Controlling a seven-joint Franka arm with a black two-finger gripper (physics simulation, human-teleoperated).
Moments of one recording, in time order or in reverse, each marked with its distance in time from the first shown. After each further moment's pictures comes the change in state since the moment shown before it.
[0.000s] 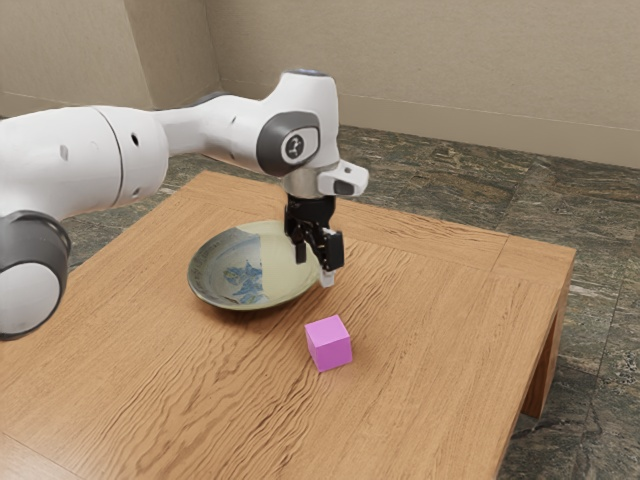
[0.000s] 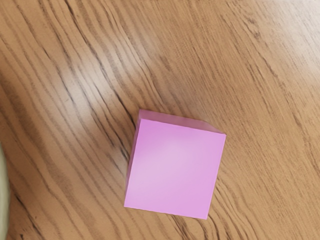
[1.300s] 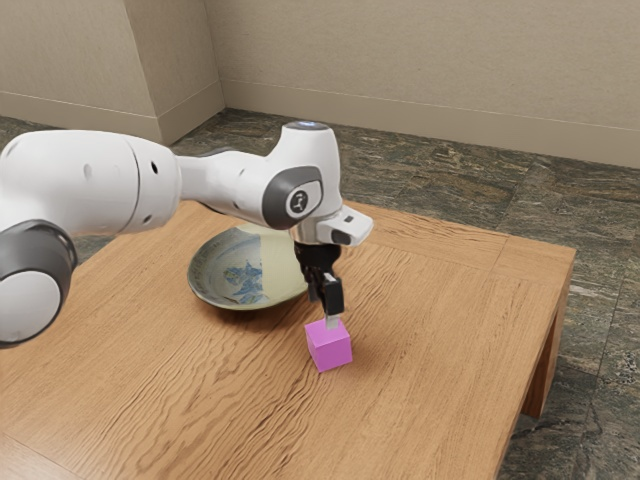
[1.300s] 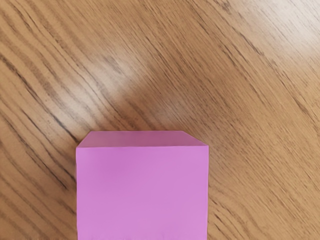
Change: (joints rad) arm -0.063 -0.018 0.047 -0.215 -0.067 0.225 0.210
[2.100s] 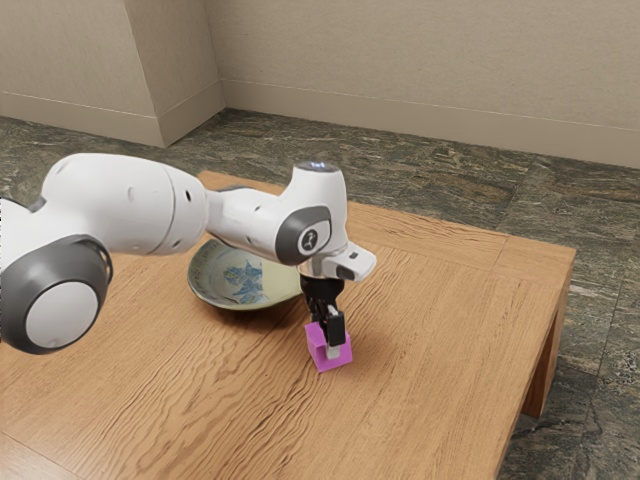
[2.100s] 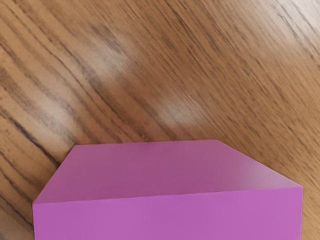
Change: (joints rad) arm 0.000 0.110 -0.001 -0.002 -0.011 0.076 0.036
